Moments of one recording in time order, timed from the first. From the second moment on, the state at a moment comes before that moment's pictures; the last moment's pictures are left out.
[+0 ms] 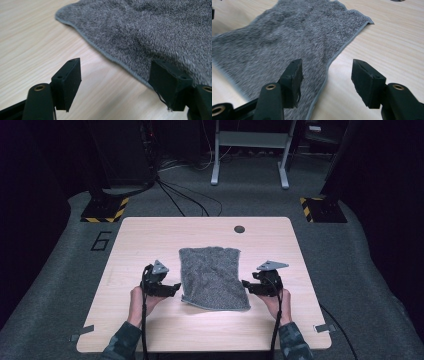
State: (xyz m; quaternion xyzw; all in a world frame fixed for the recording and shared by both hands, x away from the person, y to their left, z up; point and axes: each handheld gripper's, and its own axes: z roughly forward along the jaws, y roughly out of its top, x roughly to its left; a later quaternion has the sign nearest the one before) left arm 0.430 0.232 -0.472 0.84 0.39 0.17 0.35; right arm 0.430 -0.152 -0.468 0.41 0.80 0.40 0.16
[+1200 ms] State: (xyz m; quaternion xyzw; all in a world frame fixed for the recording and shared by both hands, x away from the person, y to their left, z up) left arm 0.459 0.200 -0.506 0.87 0.36 0.13 0.29; right arm 0.491 -0.103 -0.509 0.41 0.84 0.31 0.14
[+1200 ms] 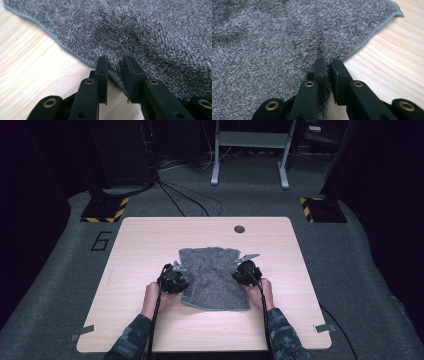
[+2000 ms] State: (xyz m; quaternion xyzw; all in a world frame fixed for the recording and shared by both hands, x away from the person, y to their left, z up) left arm 0.450 0.221 -0.504 0.87 0.38 0.12 0.30; right arm 0.479 -0.141 -0.506 0.46 0.82 0.32 0.15
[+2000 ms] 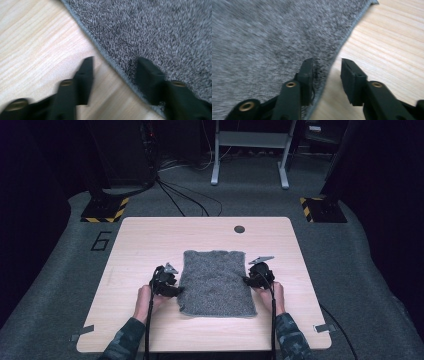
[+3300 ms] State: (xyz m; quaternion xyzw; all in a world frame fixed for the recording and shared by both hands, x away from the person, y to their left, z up) left arm 0.395 0.230 -0.493 0.84 0.38 0.14 0.35; right arm 0.410 -0.170 -0.499 0.45 0.81 0.35 0.16
